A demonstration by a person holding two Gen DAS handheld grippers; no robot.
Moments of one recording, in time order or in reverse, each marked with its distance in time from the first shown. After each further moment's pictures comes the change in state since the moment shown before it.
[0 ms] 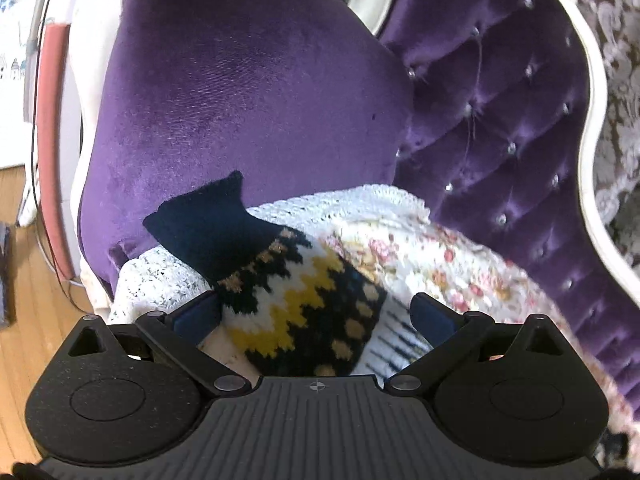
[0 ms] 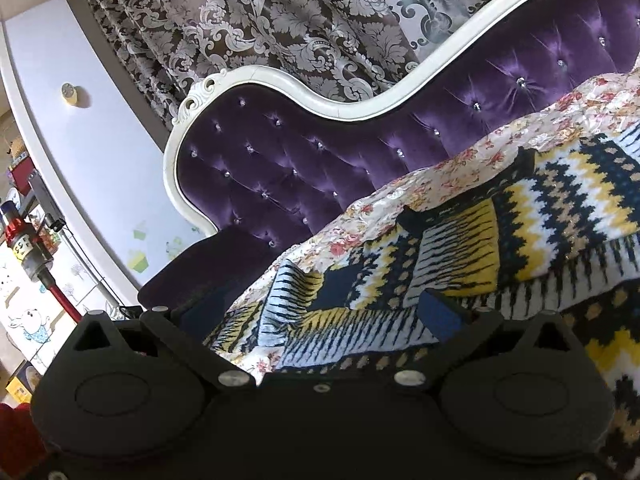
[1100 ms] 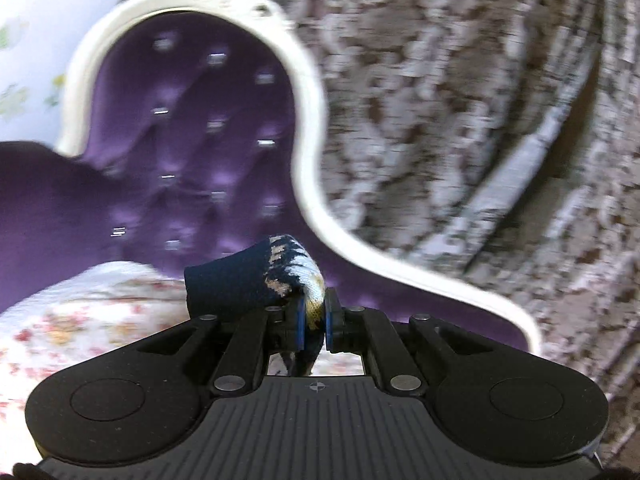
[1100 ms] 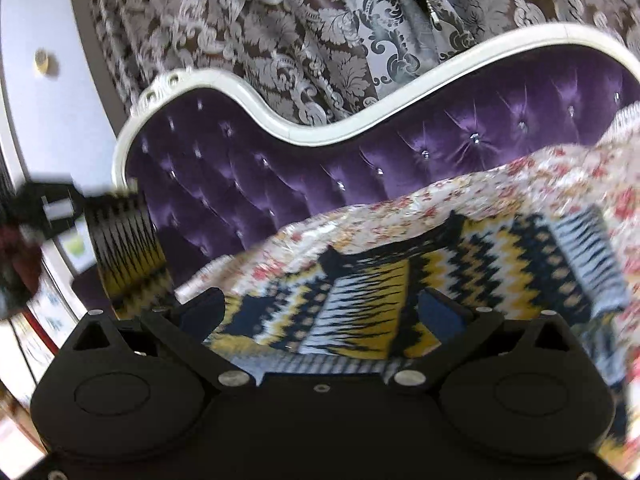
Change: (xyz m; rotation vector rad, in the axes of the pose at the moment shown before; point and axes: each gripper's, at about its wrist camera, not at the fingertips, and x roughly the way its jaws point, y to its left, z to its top) left arm -0.146 -0.248 -0.006 0.276 -0.089 -0.438; right arm -0.012 -0.020 0.039 -0.180 -0.013 -0.215
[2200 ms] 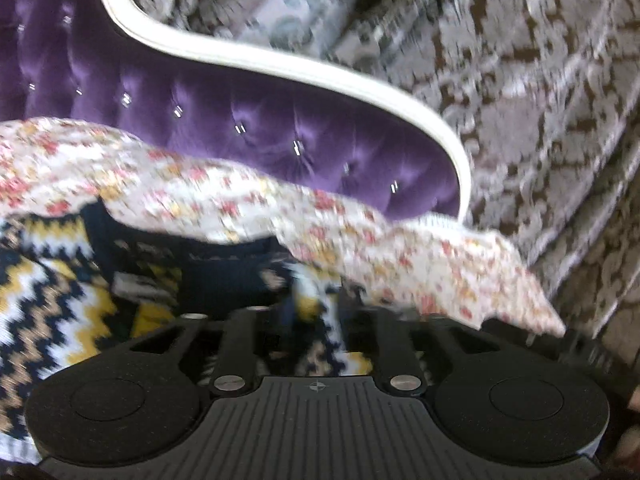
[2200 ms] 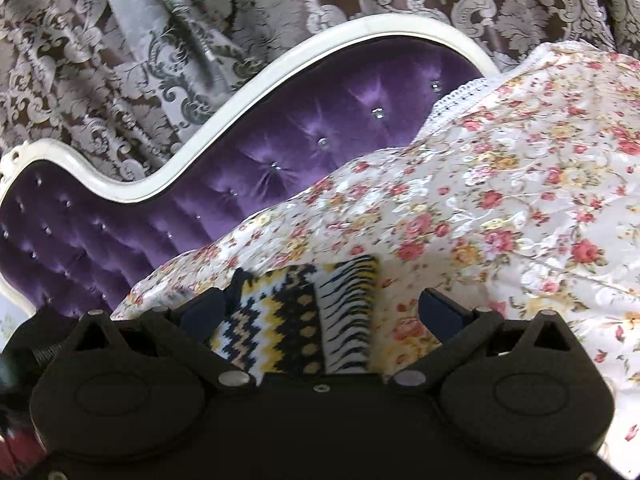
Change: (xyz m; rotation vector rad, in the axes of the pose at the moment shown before) left arm 0.131 -0.172 -0.200 0.128 0.370 -0.196; right arm -0.028 -0.129 0.050 0.288 0.013 -0.339
